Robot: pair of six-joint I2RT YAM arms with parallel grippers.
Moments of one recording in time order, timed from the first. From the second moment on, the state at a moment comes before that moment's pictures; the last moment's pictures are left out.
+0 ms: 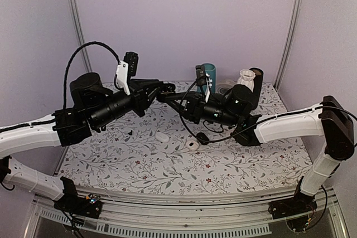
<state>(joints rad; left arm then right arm) -0.99 1.14 0.92 0.26 -0.16 -0.14 0.94 1.69 0.99 0.98 -0.43 0.58</state>
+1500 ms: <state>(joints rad) -1.00 1.13 0.91 0.27 -0.13 -0.12 0.96 1.66 1.01 0.92 -0.39 0.52</state>
